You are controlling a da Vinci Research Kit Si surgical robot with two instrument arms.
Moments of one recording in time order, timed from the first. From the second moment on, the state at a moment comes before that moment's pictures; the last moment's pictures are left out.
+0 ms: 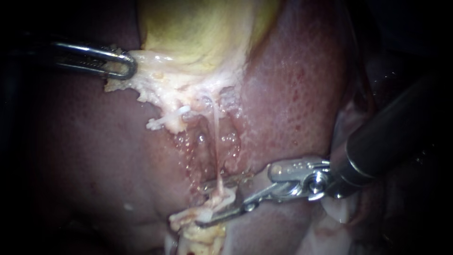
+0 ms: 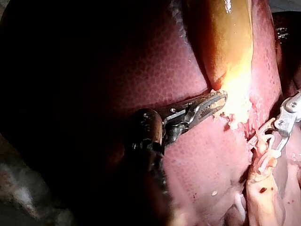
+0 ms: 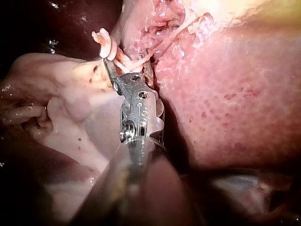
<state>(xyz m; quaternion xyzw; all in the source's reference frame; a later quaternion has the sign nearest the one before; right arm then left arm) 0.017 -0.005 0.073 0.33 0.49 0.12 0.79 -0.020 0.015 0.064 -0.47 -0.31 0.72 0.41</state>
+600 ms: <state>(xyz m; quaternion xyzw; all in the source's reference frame) 0.016 -0.004 0.073 0.36 0.55 0.15 0.74 -0.020 0.015 0.064 -0.47 -0.31 0.72 0.41</state>
